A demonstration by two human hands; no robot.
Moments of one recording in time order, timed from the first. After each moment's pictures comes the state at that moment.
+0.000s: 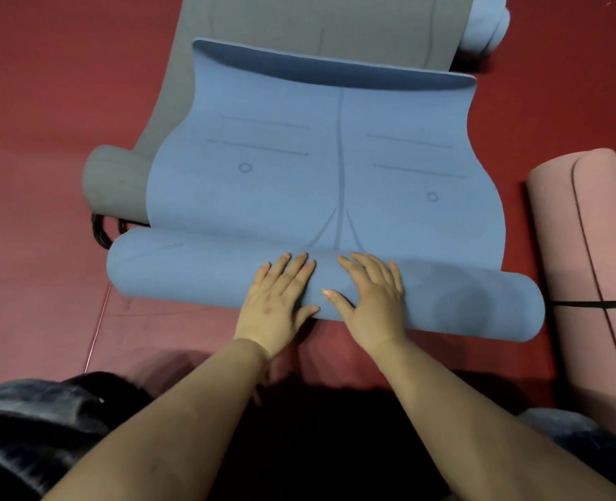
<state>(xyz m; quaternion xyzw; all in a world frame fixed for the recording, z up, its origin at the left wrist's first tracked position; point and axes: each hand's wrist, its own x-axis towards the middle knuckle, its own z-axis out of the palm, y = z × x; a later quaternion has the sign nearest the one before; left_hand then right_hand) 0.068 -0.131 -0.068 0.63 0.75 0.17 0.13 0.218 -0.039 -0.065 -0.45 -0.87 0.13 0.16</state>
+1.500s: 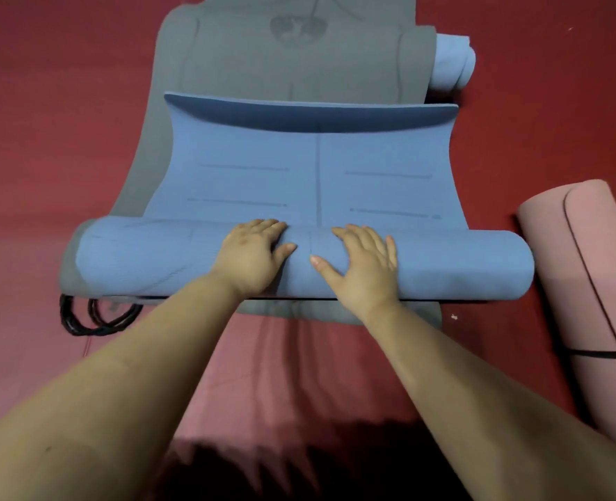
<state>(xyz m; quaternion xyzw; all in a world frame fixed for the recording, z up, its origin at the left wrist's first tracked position) -0.015 0.027 -0.017 0.61 0.77 0.08 0.14 0.159 0.079 -0.041 -0.50 -0.85 0.12 0.15</state>
